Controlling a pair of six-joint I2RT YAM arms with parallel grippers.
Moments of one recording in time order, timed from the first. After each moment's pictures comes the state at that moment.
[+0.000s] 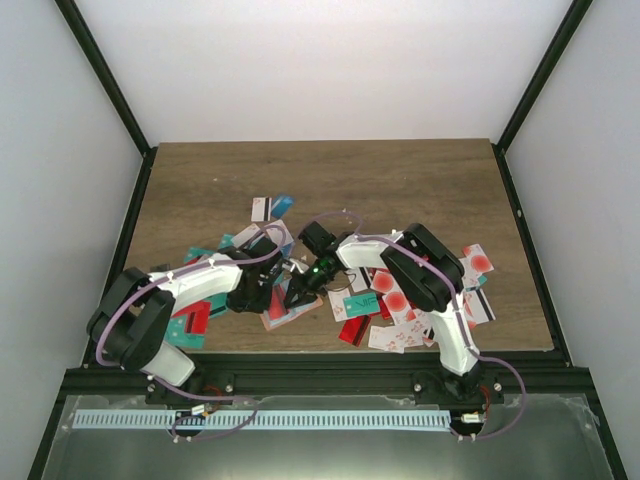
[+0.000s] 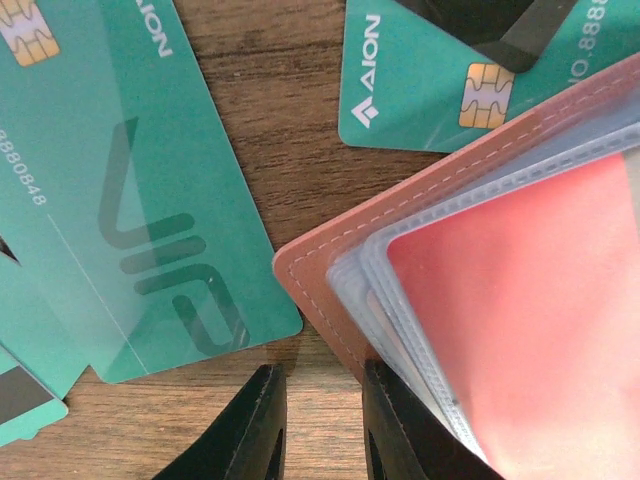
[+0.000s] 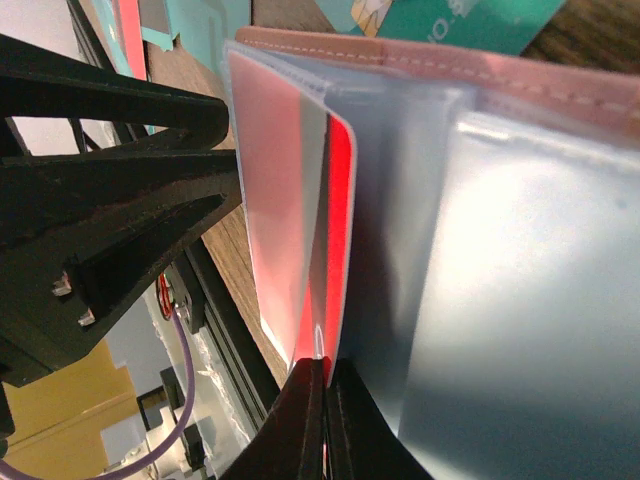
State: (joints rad) left arm -0.63 1.53 0.80 -0.80 -0.05 -0.55; right arm 0.81 2.12 1.28 -0.40 -0.93 0.42
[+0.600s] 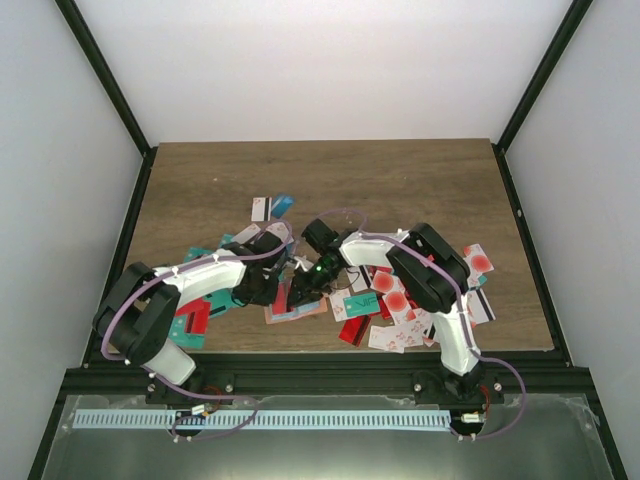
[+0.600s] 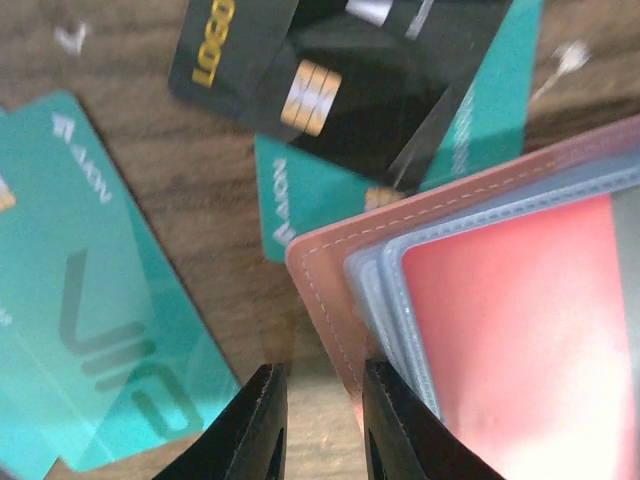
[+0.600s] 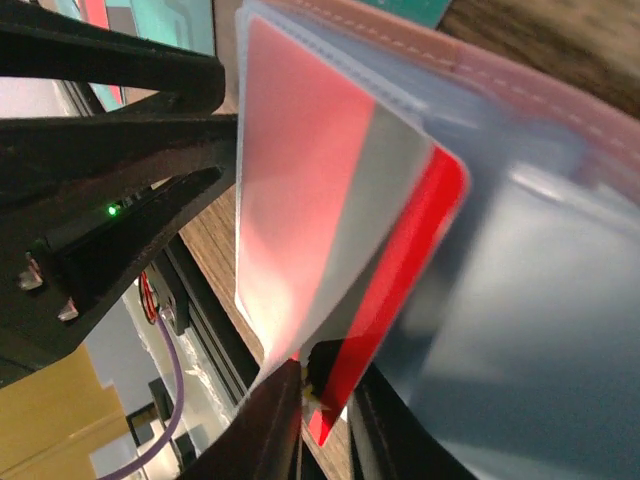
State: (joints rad) left arm -0.63 1.57 0.84 -0.76 -0.04 -0.47; right arm 0.79 2.09 1.28 -0.47 -0.88 0.41
